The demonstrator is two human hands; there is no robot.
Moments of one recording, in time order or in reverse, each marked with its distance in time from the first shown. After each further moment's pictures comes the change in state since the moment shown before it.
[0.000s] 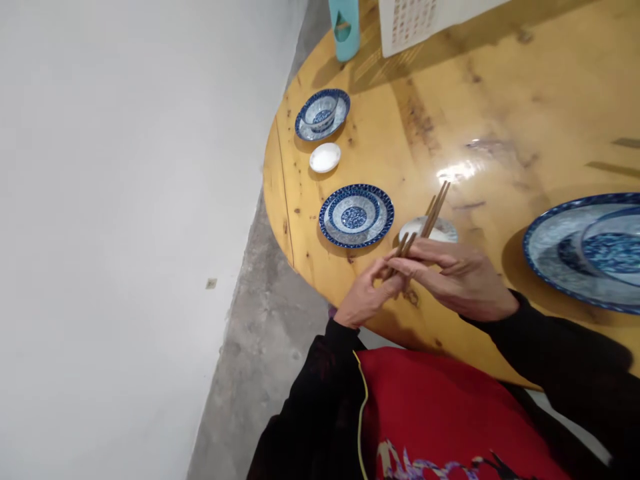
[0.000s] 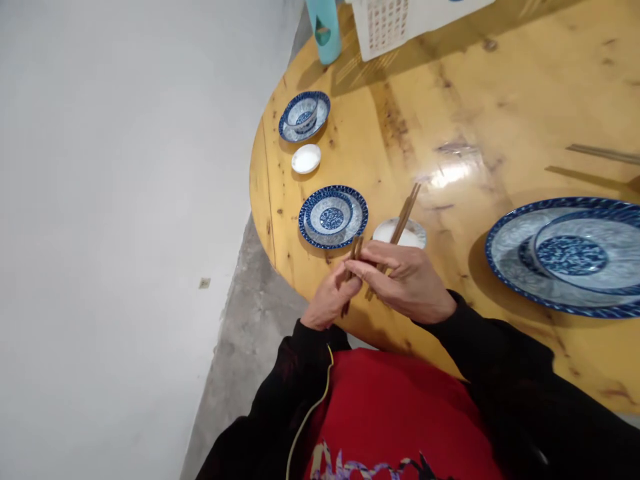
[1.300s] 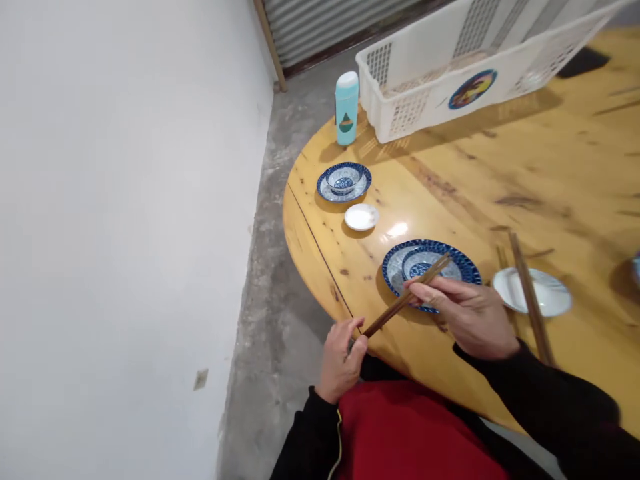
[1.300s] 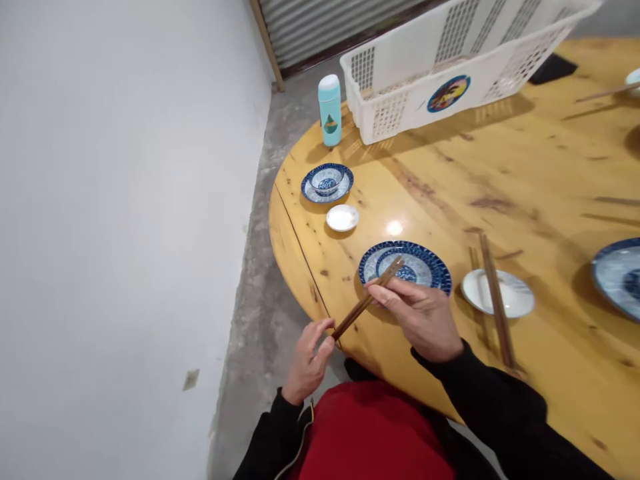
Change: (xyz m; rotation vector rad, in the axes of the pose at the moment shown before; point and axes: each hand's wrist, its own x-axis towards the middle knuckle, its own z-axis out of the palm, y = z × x) left_hand -0.003 -0.019 -0.268 0.388 -0.032 0.150; right_hand 0.091 -0.010 0.185 0.063 0.526 0.312
